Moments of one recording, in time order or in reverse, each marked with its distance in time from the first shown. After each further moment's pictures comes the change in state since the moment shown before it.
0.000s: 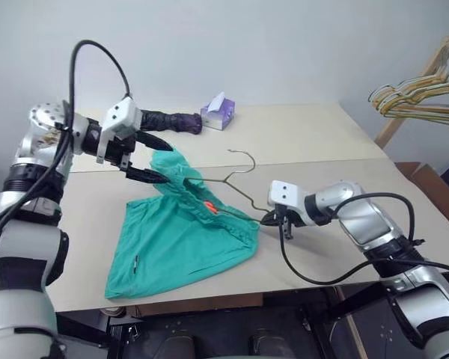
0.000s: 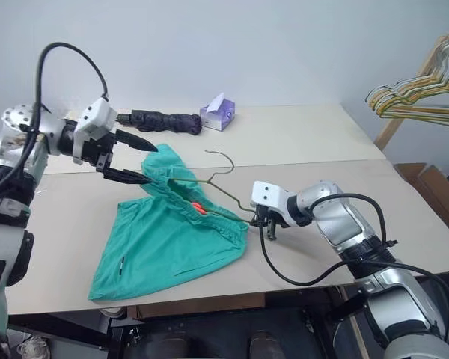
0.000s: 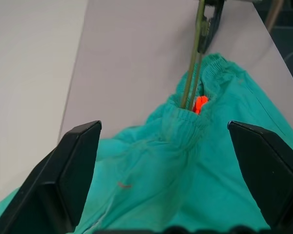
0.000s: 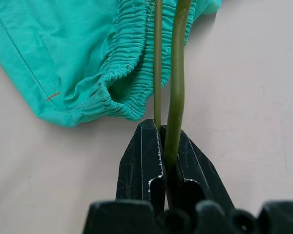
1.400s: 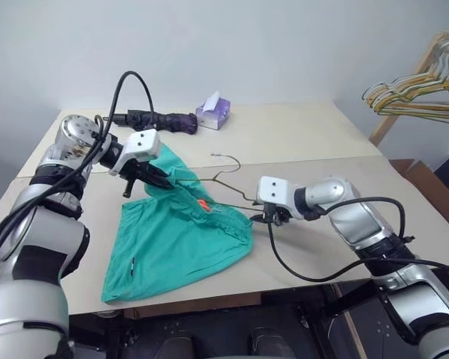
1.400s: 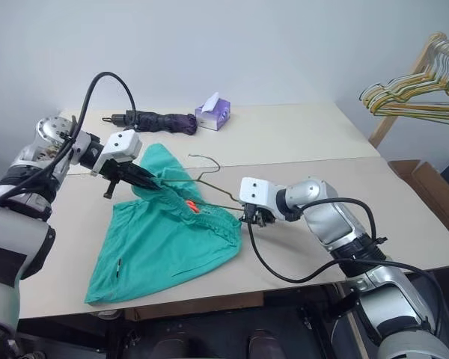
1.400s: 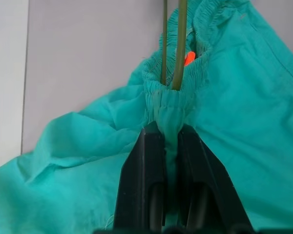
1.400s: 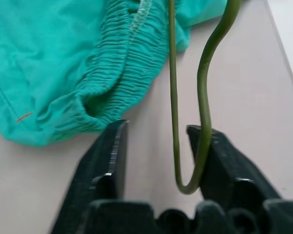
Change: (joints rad) left arm -0.056 -0.076 -0.101 0.252 0.161 -0.241 0.000; right arm -0.019 0.043 -0.032 -0.047 -0.050 -0.073 -0.115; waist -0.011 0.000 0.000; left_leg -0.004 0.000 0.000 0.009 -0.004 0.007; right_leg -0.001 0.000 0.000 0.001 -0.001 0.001
